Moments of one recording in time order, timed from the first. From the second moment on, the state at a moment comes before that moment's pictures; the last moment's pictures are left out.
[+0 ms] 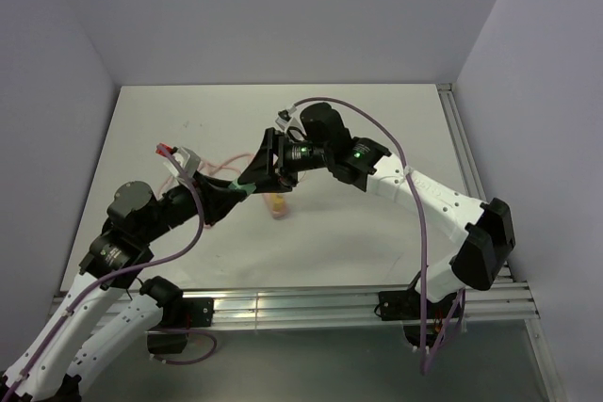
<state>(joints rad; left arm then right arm) -0.54 0.56 0.76 -0.27 0.36 -0.30 0.82 1.49 1.36 -0.32 -0.62 1.16</state>
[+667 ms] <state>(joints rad) -0.54 0.53 0.77 -0.33 0.36 -0.26 0.82 1.51 1.35 -0.25 -0.69 1.17</state>
